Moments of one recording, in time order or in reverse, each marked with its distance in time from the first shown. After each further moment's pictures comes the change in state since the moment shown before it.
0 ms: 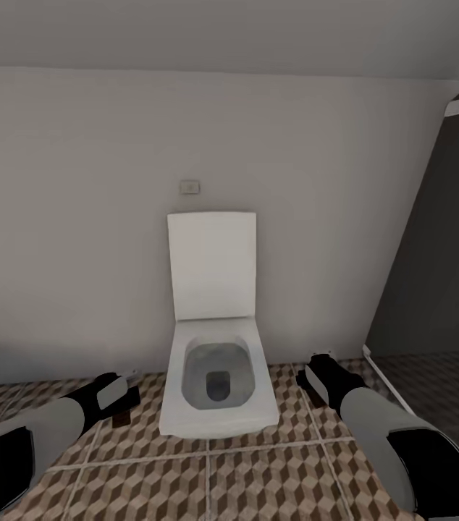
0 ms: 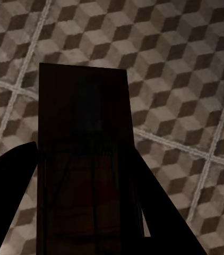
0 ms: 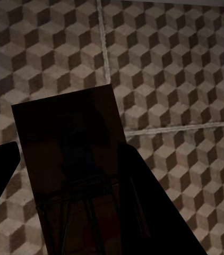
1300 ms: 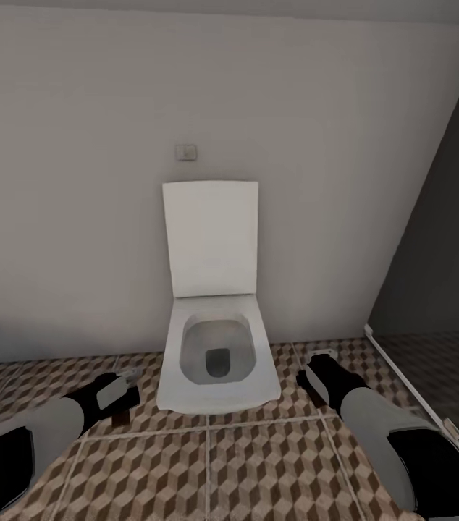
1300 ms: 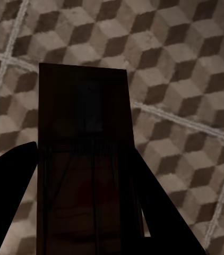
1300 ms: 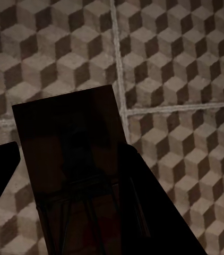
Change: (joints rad) left arm 0.000 0.001 0.001 0.002 0.000 0.000 0.000; right arm 0.000 -0.002 0.001 0.000 0.000 0.000 0.000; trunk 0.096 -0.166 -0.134
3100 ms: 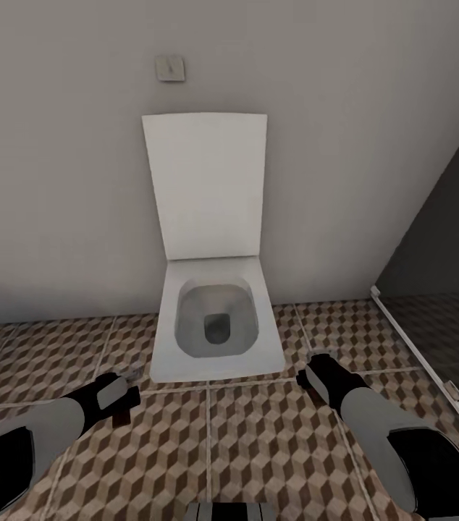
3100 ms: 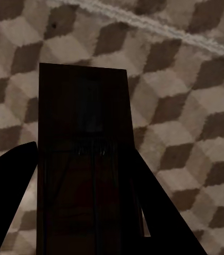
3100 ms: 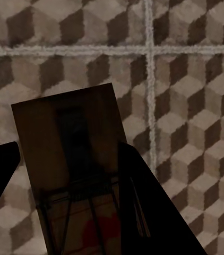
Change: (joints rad) left arm 0.000 -0.002 -0.001 -0.001 0.000 0.000 0.000; right arm 0.000 0.000 0.000 -0.002 0.000 -0.003 0.000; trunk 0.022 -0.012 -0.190
